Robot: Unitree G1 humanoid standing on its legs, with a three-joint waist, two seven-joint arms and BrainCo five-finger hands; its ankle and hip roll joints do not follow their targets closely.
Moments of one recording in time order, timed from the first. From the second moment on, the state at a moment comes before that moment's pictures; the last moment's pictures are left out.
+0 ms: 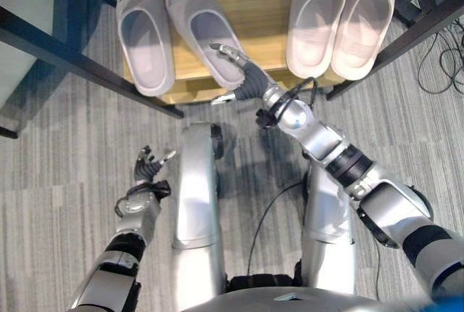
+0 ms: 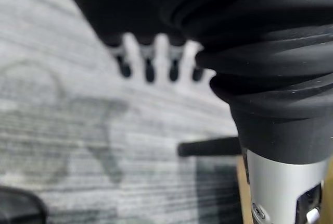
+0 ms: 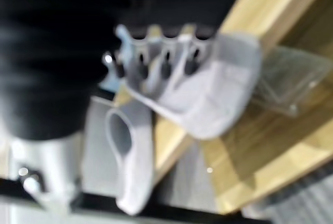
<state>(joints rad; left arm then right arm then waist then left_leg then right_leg) -0.26 0.44 -0.14 0.83 -0.64 -0.22 0.25 -0.96 -0.21 0.65 0.40 0.06 -0.02 -0.08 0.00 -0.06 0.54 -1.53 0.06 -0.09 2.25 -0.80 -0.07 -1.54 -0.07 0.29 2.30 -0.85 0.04</state>
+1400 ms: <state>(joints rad) -0.35 0.40 -0.22 1.03 -0.66 -0.23 0.28 -1.21 0.10 0.72 0.82 0.44 -0.07 -0.23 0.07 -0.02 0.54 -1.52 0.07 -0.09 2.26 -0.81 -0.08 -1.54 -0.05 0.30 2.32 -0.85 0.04</state>
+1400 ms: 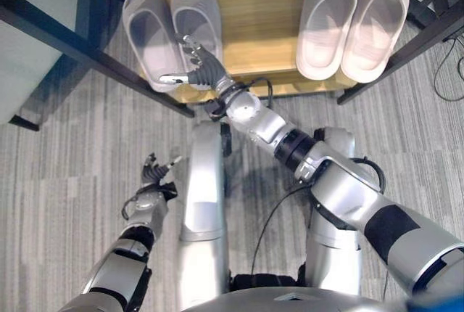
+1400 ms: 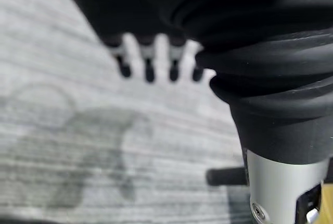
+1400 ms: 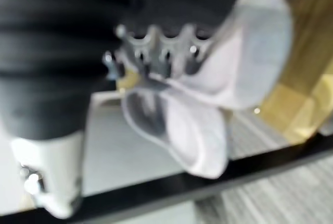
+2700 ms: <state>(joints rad) -0.37 0.77 -0.55 0.51 -0.48 -0.15 0.29 -0.39 -0.47 0.37 -0.15 -0.39 -0.07 -0.24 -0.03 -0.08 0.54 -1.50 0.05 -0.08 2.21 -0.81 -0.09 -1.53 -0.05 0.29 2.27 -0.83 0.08</state>
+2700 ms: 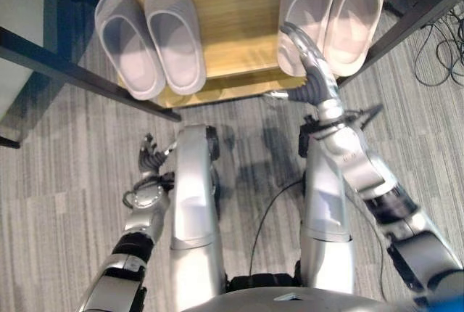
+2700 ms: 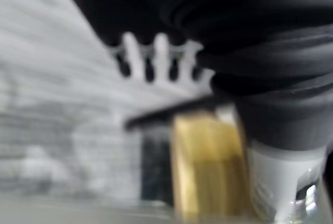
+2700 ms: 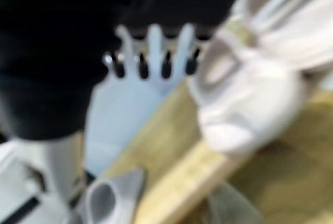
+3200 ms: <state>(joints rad) 0.14 0.41 -0.12 0.24 -0.42 -0.33 0.25 0.08 -0.54 0.11 -0.51 -0.34 -0.28 -0.24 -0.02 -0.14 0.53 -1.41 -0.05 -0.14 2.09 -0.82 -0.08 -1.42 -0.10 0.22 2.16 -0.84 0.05</state>
